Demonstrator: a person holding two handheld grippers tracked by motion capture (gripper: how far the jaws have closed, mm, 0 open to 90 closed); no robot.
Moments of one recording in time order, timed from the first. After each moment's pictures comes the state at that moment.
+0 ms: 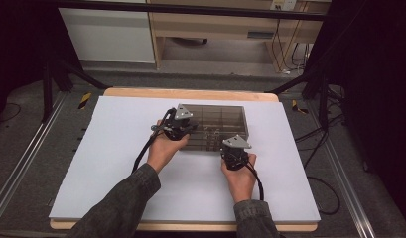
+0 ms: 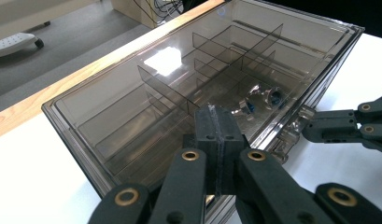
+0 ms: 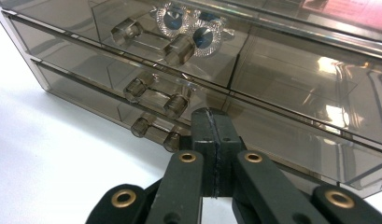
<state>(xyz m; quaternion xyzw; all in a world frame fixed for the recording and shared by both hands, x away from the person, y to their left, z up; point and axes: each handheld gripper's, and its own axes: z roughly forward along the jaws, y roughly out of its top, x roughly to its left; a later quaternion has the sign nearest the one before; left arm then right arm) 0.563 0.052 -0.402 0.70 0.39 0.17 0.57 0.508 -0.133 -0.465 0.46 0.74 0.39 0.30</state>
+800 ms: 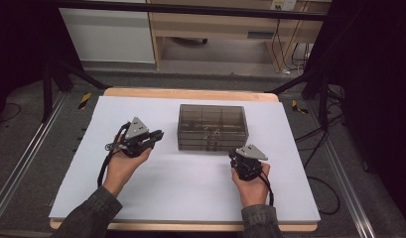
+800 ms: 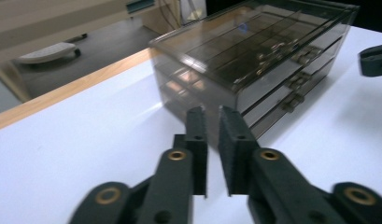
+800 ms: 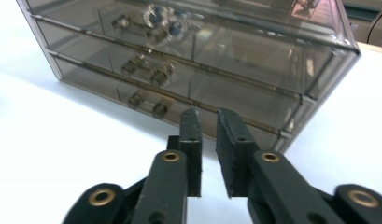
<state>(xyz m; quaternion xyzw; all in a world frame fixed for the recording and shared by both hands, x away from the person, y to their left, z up) 0.505 0.163 -0.406 0.65 0.40 0.21 0.60 0.470 -0.165 -0.454 0.47 0.72 0.41 0.31</state>
